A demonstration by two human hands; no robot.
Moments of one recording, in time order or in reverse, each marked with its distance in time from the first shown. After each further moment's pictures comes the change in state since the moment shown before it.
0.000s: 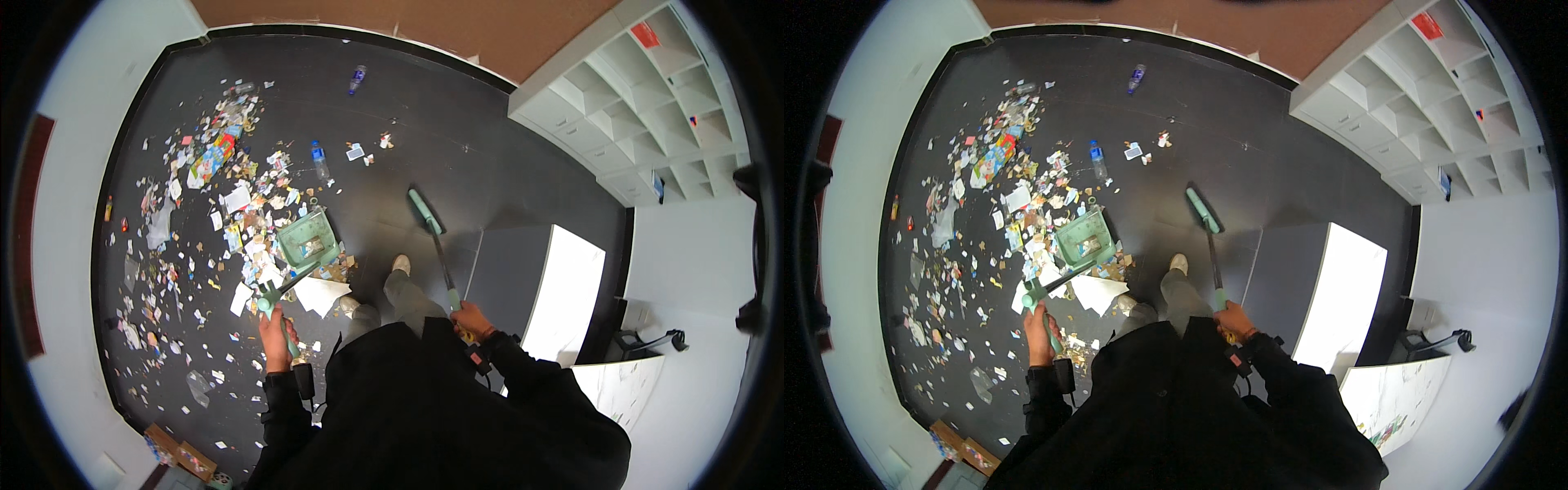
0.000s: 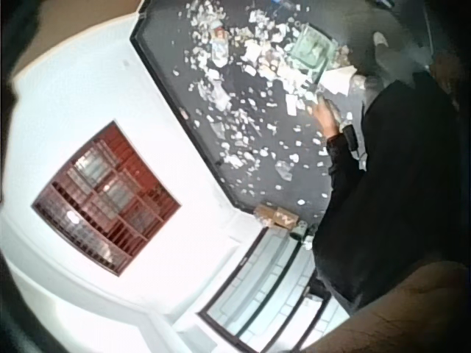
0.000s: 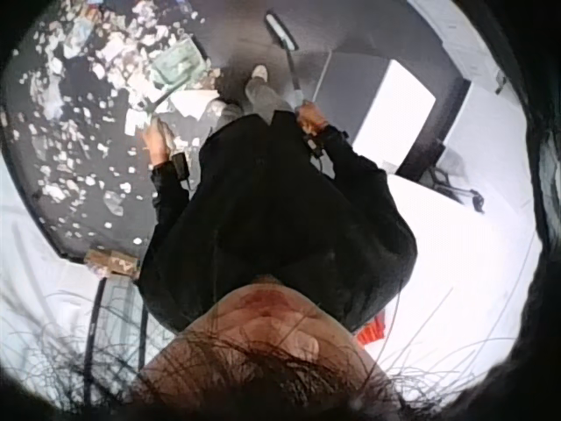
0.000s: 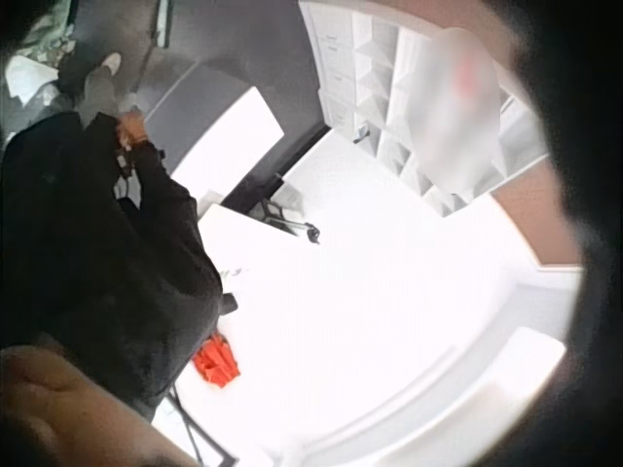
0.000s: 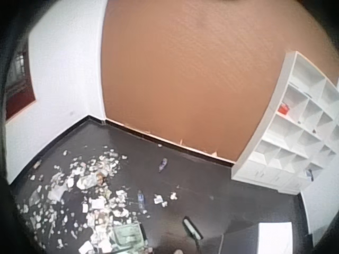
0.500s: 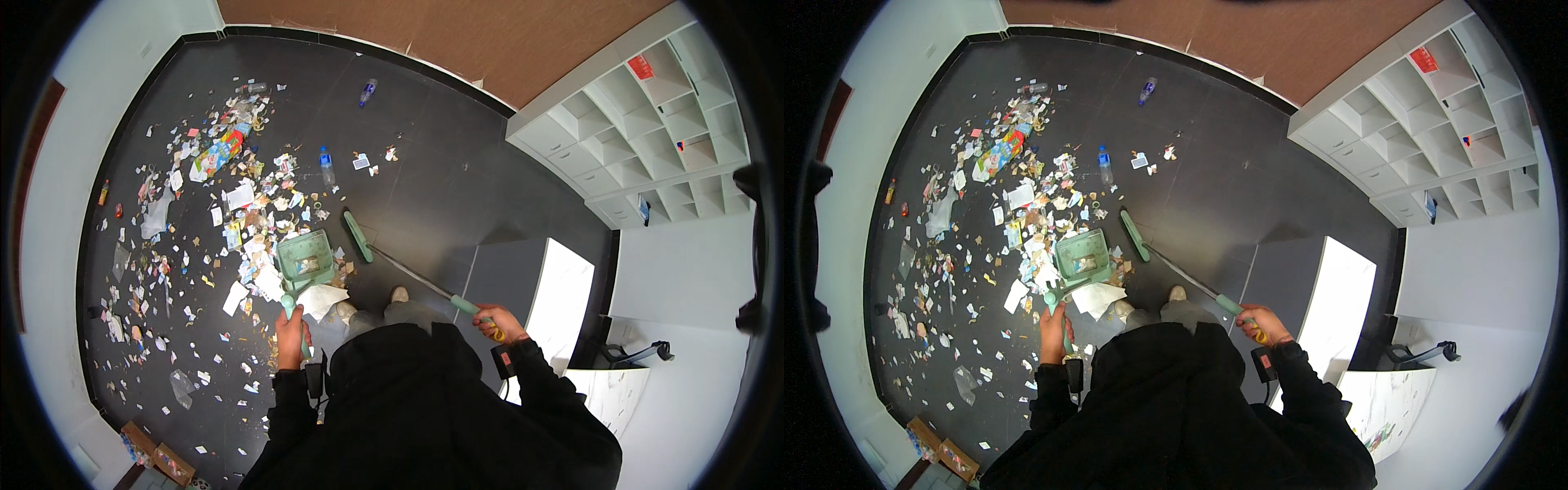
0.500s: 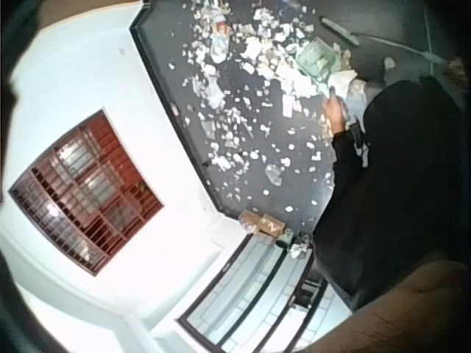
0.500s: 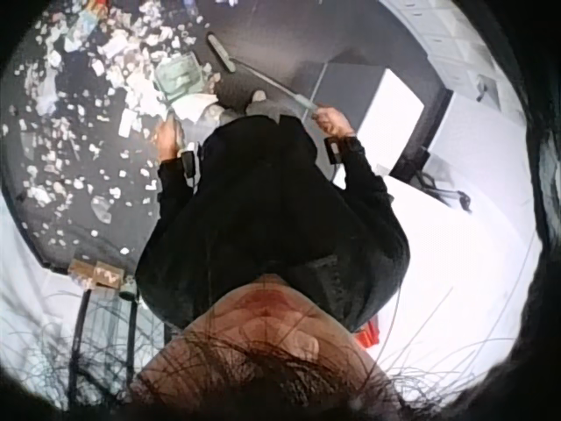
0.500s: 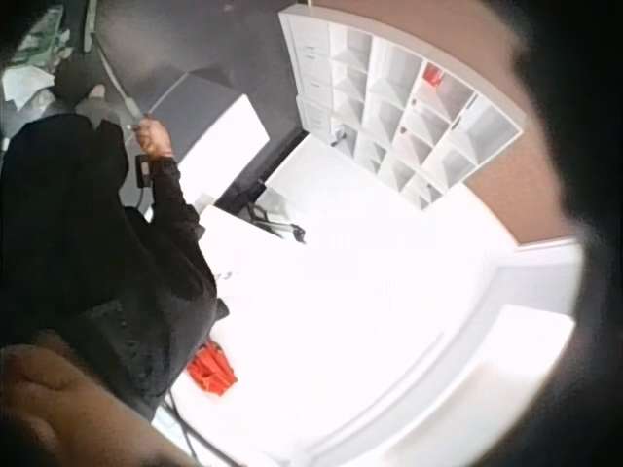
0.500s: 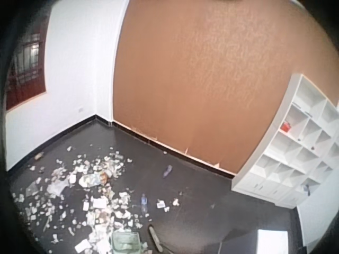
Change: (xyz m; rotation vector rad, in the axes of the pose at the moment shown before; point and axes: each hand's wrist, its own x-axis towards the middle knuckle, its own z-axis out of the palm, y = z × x) left_hand 0.001 -0.018 -0.043 0.005 -0.094 -0.051; right_hand -0.098 -0.053 -0.003 0.473 -0.154 0.054
